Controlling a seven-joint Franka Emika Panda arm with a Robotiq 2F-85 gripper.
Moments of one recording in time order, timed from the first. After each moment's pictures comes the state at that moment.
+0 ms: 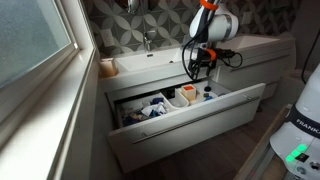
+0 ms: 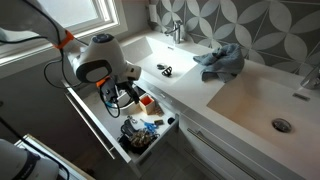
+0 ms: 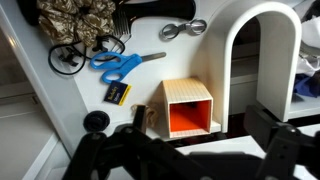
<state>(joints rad) -0.12 0.14 -0.16 -2.60 0.23 2.90 -0.02</state>
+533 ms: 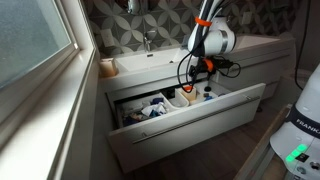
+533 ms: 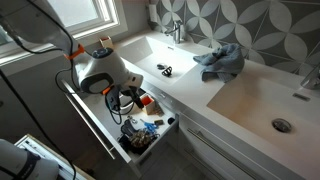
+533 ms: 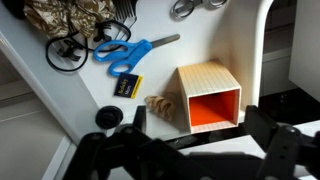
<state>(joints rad) -0.13 0.30 -0.13 -2.59 0.34 3.16 -0.01</state>
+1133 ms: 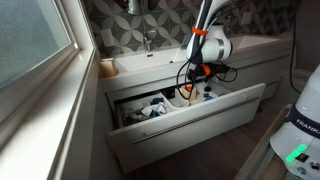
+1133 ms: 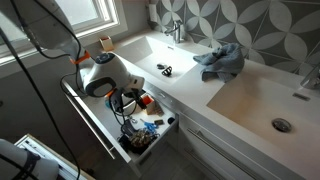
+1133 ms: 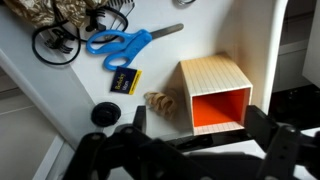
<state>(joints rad) -0.15 0.40 -0.09 -2.55 0.34 3.26 -0.01</state>
